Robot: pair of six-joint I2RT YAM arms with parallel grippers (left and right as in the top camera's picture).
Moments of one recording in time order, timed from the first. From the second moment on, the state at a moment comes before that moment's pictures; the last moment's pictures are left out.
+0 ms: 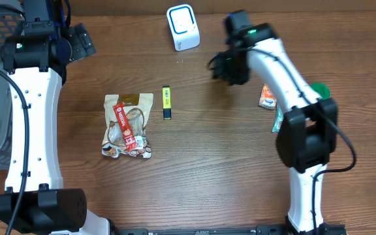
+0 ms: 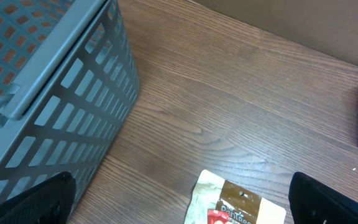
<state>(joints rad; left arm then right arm) 0.06 1.72 1.89 -1.08 -0.28 -0.32 0.37 2.23 2.02 -1.11 -0.17 0.49</state>
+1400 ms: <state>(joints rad) 0.06 1.72 1.89 -1.08 -0.28 -0.32 0.75 2.23 1.80 -0.76 0.05 0.60</state>
